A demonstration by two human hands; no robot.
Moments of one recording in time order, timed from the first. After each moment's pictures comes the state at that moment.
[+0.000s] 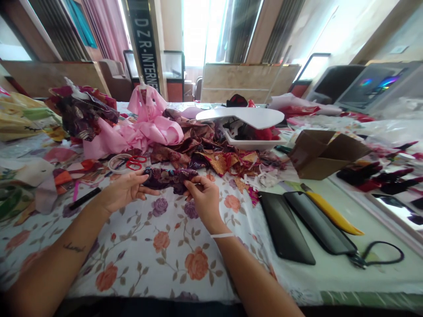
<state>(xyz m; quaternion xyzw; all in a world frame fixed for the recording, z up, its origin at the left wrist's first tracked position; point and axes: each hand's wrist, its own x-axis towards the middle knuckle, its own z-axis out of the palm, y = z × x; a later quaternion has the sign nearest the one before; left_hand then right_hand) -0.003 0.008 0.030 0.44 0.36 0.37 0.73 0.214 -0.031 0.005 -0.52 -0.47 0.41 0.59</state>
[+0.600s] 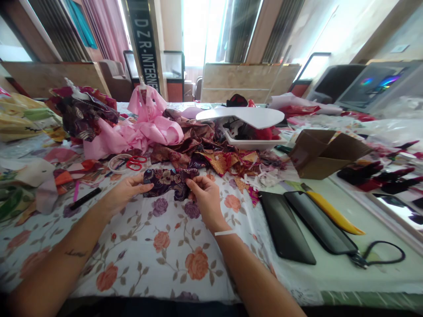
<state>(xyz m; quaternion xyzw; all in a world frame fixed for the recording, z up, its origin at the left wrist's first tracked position) -0.002 0.005 0.019 0.55 0.42 0.40 0.60 0.218 -0.032 0.007 -0.52 -0.45 0.43 0.58</state>
